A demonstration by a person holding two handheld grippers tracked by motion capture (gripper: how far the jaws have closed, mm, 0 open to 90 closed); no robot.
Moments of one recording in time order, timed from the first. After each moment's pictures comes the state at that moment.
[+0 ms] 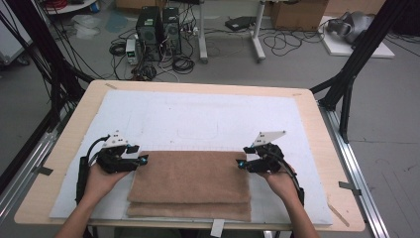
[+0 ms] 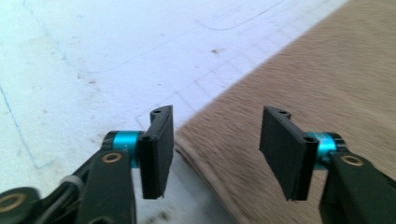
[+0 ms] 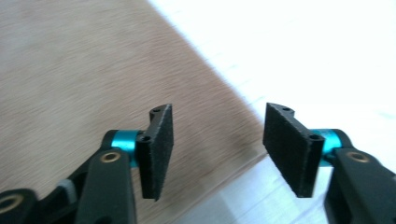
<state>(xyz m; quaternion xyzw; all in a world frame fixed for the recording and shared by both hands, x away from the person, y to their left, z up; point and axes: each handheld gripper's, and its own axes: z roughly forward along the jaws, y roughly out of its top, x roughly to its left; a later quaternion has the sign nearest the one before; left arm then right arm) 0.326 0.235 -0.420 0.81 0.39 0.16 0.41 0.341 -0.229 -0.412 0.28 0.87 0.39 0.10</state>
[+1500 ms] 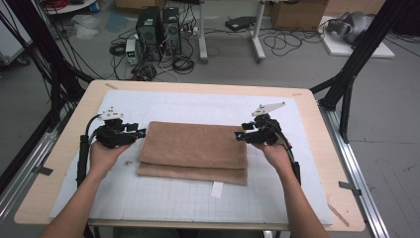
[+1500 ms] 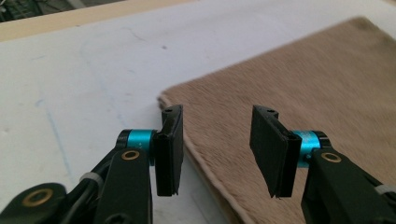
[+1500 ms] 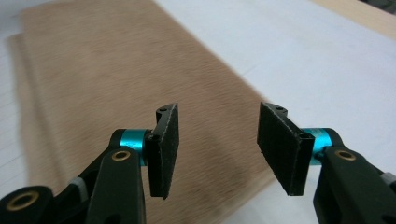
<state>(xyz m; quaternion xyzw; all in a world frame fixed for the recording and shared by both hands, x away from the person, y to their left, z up) 0.366 0.242 -0.396 0.78 0.41 0.17 0.45 0.396 -0.226 -0.380 0.31 0.85 0.41 0.10</state>
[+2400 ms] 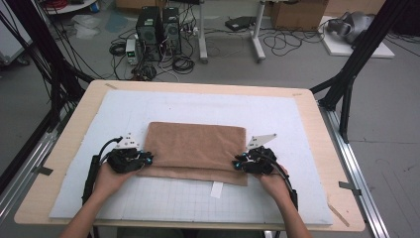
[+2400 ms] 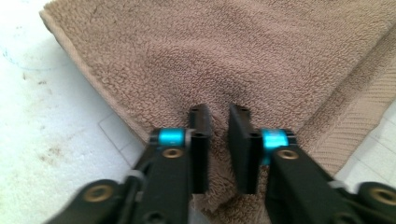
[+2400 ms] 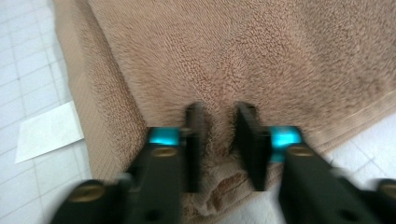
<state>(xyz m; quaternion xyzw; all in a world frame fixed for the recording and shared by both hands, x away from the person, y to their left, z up) 0.326 0.218 -0.435 0.84 0.34 0.15 0.39 0.341 -0.217 -0.434 0.27 0.88 0.38 0.07</state>
